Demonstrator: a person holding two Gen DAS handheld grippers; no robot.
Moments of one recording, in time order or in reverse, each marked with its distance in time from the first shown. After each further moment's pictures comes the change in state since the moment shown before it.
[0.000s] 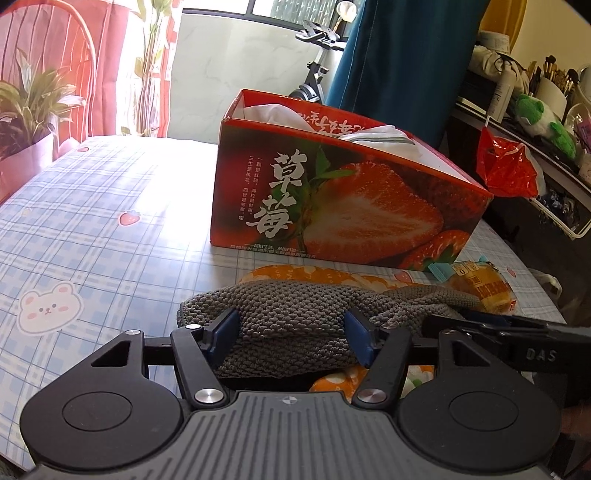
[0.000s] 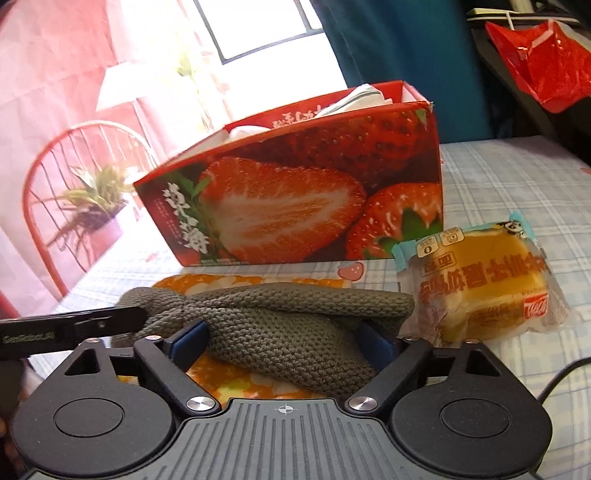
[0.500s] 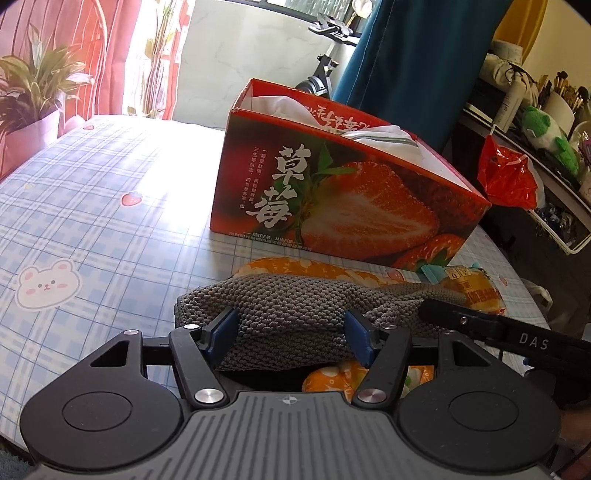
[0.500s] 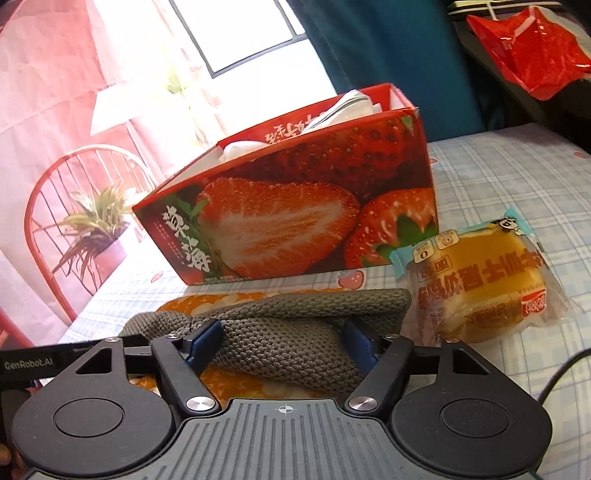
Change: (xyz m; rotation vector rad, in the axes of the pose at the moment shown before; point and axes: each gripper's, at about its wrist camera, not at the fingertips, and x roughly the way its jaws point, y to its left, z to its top) left arm -0.005 0.003 0.002 -0.076 0.036 -0.022; right arm -0.008 -0.008 0.003 0.099 -0.040 0.028
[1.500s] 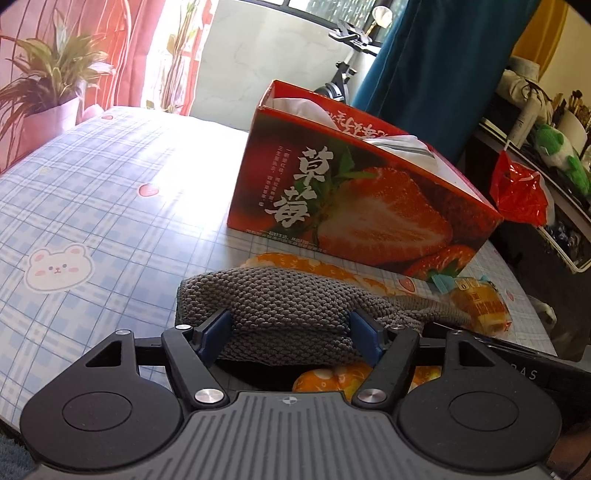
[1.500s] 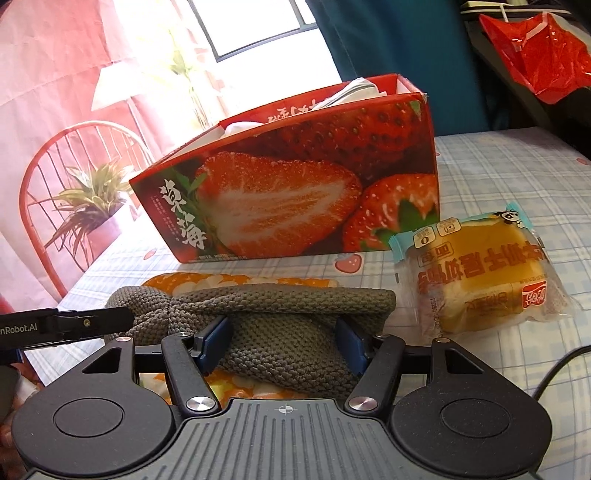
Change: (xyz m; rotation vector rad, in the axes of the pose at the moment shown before) left arm -0.004 0.010 -0.005 -0.058 -0.019 0.021; right arm 0.006 0.007 -0.008 -0.066 0.049 -0.031
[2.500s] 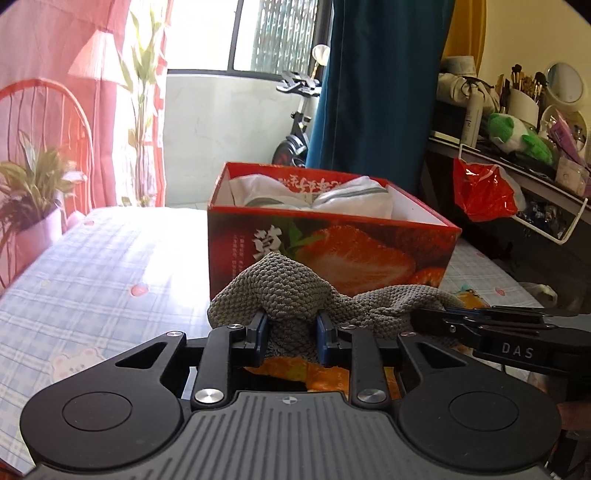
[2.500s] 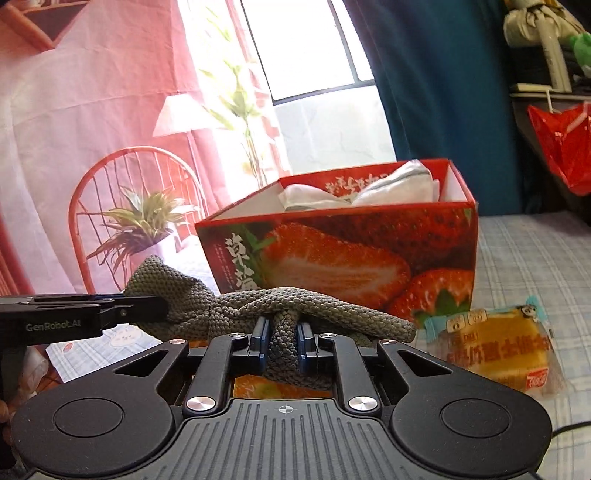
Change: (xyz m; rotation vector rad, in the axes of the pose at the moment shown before) left arm -0.039 -0.037 0.009 0.238 -0.178 0.004; right arm -0.035 0.029 0.015 -0.154 -0.167 0.092
